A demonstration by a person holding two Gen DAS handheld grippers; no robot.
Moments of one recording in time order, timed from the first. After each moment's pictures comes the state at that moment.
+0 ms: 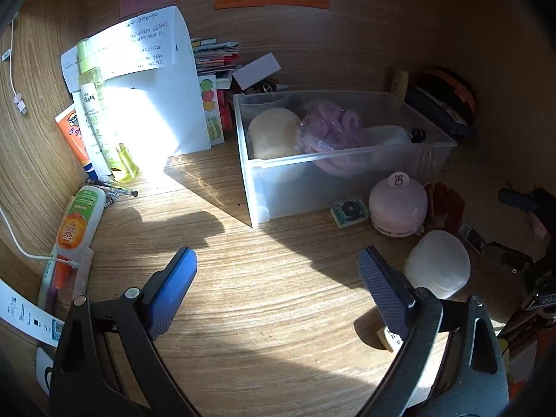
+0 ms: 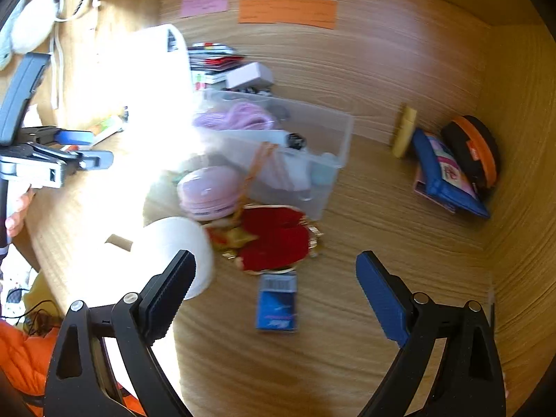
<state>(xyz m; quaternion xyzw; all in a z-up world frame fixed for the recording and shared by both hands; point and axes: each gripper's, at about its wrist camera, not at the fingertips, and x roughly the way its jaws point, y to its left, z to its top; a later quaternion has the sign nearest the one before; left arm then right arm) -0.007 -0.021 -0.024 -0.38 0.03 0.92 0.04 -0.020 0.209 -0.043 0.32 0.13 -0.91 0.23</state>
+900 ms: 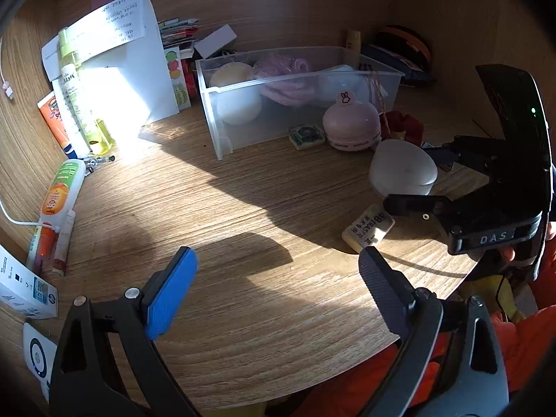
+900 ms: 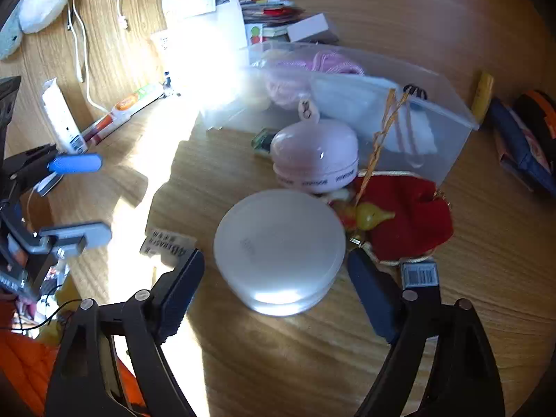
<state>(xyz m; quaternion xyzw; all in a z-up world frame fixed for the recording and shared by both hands) 0.046 -0.012 -0.056 -0.40 0.07 0.91 0.11 -0.021 0.144 -0.084 0.39 0.11 -0.87 0.29</state>
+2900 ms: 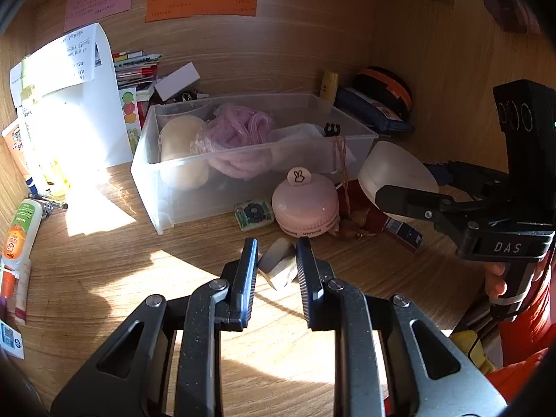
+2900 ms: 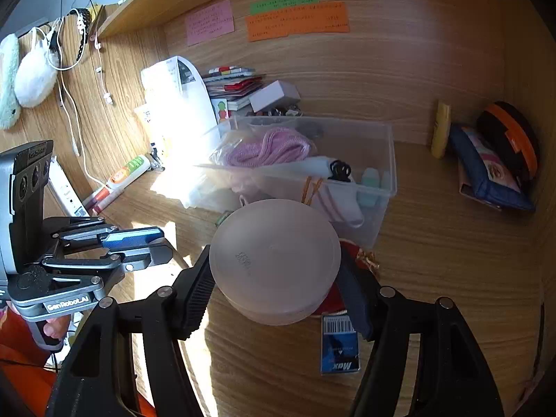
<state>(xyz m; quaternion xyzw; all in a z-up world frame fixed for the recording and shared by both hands) -0.001 0.024 -0.027 -0.35 0.01 0.92 0.16 -0.041 0.188 -0.024 0.32 0.03 -0.90 0.28</state>
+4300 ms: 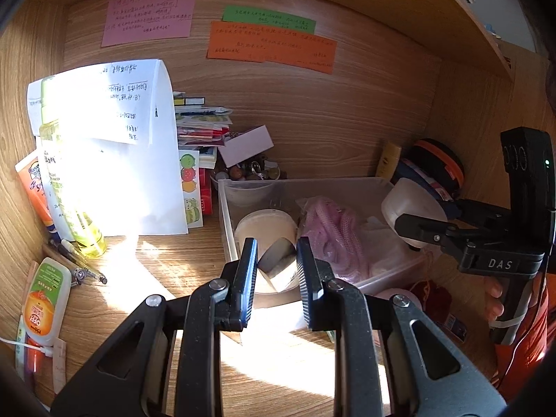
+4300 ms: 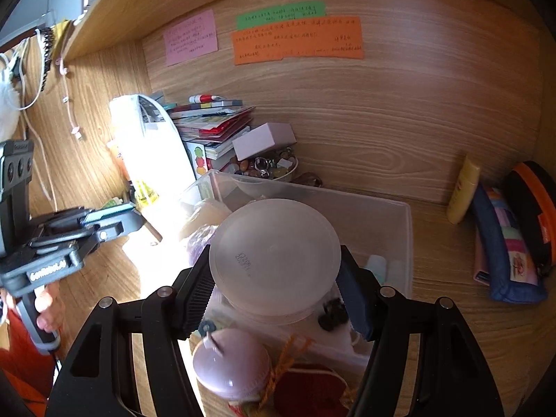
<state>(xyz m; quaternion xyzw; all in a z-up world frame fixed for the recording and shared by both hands) -0.082 -0.051 0.008 -0.29 -0.04 0.95 0.11 -0.143 0.142 0.008 0.31 0.04 -0.91 0.28</state>
